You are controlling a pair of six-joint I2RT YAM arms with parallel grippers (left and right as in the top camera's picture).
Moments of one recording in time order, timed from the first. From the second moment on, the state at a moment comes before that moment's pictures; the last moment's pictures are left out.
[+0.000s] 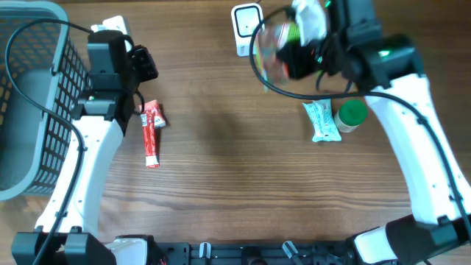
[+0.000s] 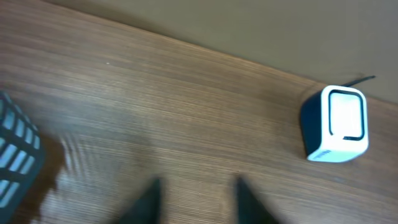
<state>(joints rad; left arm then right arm) -0.03 1.45 1.17 -0.35 -0.05 -0.28 0.33 1.65 1.85 -1.01 -0.32 -0.02</state>
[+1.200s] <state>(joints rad) -0.01 1.46 1.17 -0.47 -0.02 -0.26 0.52 2.32 1.89 0.10 0.44 -0.75</state>
